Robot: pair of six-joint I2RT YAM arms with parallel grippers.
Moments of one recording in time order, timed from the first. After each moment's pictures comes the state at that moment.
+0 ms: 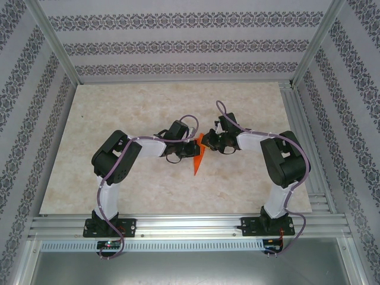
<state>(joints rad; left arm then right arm) -0.64 2.03 1.12 0.03 0.49 -0.71 0.39 1.83 0.96 -0.06 -0.50 0.82</state>
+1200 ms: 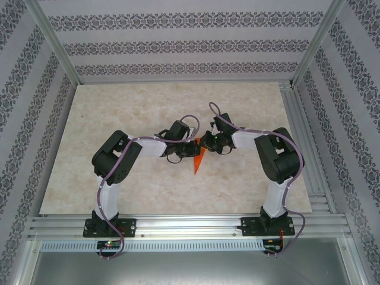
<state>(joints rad) -0.64 2.03 1.12 0.03 0.47 -0.69 0.41 1.91 1.02 -0.12 -0.44 0.72</state>
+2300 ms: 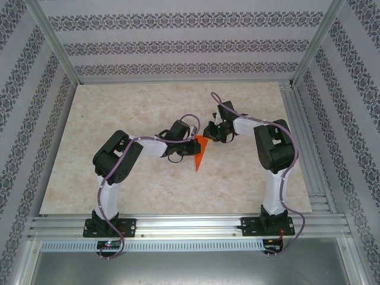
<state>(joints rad) -0.65 2.03 1.12 0.08 0.42 -0.68 0.30 2.06 1.29 -0.34 -0.46 0.54</state>
